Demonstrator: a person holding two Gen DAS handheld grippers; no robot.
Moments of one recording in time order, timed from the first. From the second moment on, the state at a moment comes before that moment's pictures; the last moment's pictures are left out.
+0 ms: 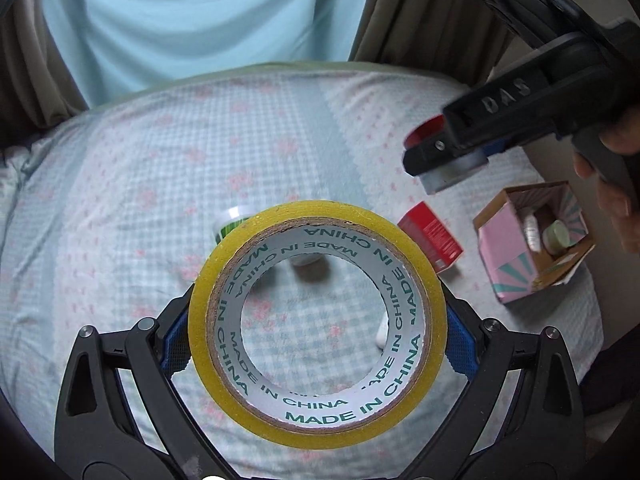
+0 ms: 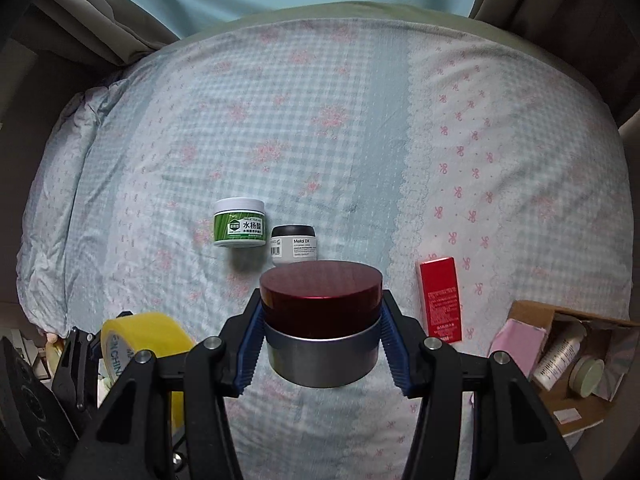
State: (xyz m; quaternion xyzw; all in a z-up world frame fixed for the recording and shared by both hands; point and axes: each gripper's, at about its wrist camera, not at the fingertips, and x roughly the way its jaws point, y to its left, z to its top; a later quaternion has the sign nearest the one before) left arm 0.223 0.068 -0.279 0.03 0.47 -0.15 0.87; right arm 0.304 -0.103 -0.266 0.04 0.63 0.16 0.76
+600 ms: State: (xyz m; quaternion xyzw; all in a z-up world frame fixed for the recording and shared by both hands) left arm 0.172 -0.107 -0.149 0.04 0.44 -0.19 0.88; right arm 0.179 -0.333 -0.182 0.07 0.57 0.12 0.81
